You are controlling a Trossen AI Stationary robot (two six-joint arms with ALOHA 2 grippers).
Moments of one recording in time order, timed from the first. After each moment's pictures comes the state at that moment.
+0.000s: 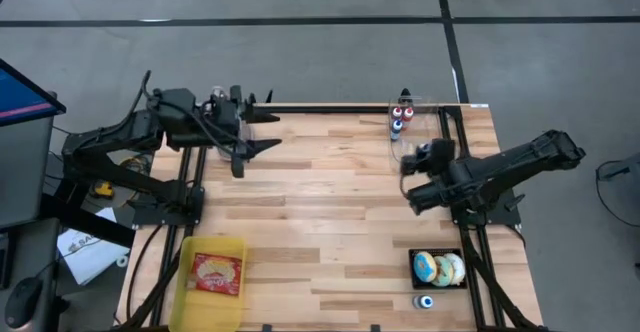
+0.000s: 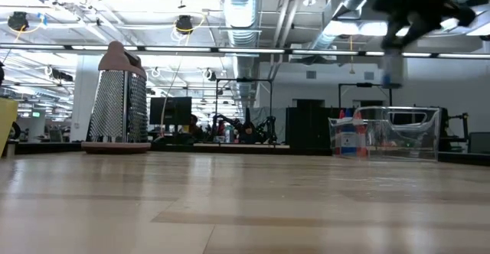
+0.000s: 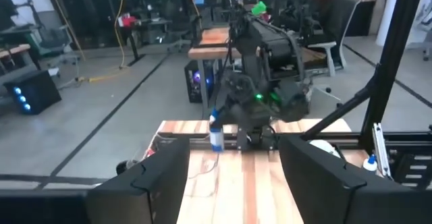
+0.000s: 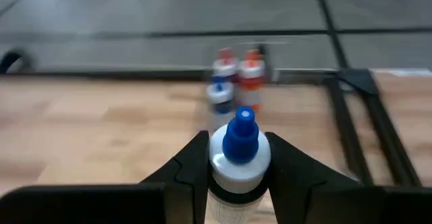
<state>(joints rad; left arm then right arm) 0.02 1.09 1.42 -0.45 -0.14 0.09 0.31 1.21 1.02 -1.55 1.03 1.90</state>
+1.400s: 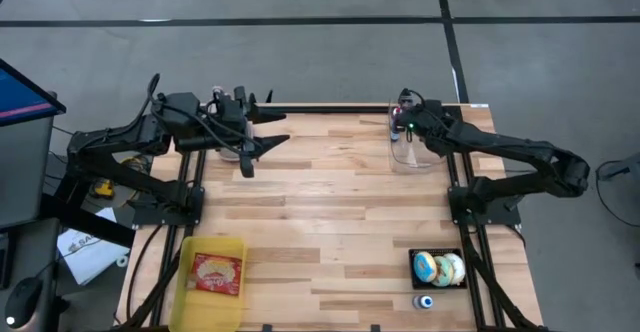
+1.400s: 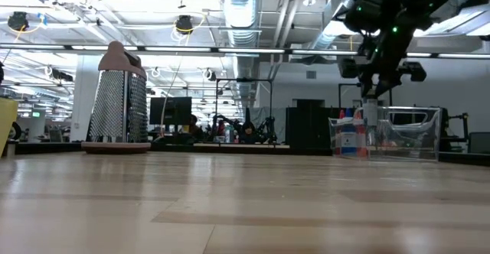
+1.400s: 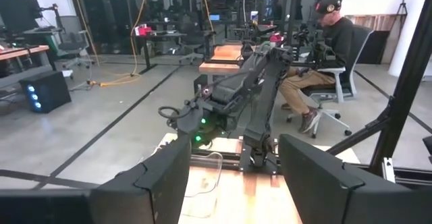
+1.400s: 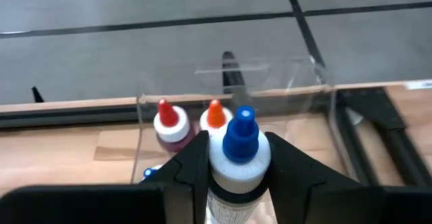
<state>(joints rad) -0.02 1.13 1.42 -0.34 -0.23 0.02 -0.55 1.16 0.72 -0.48 0.78 0.82</state>
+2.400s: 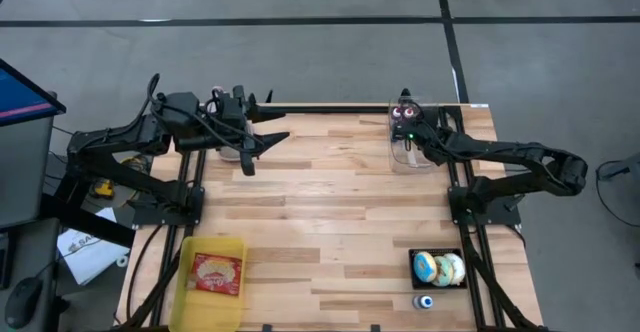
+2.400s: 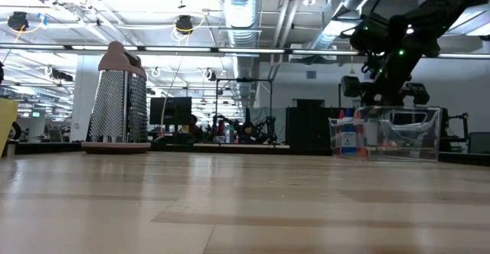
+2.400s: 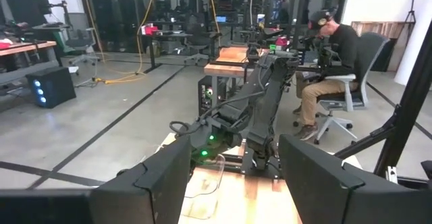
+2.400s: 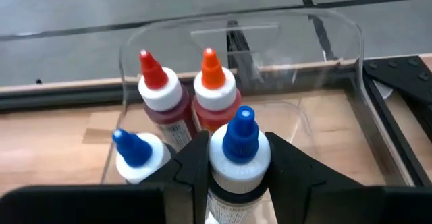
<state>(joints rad) -0.02 1.13 1.42 -0.33 -0.26 -0.01 -0.55 1.18 0.53 -0.22 0.75 0.82</state>
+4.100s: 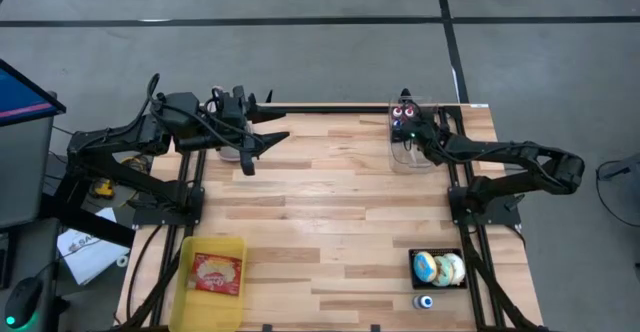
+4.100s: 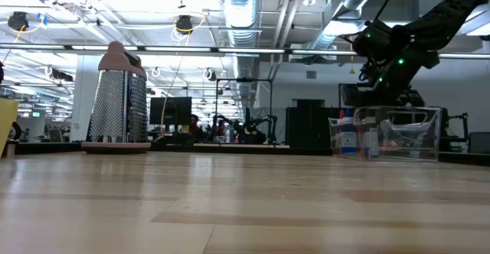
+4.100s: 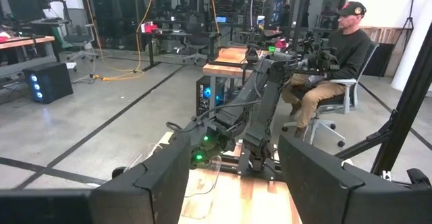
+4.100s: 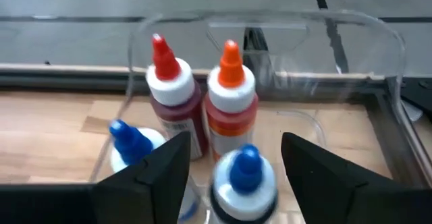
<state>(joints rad) -0.02 1.13 1.42 -0.33 -0.26 -0.04 -0.60 1.22 0.46 -0.03 0.68 0.63</state>
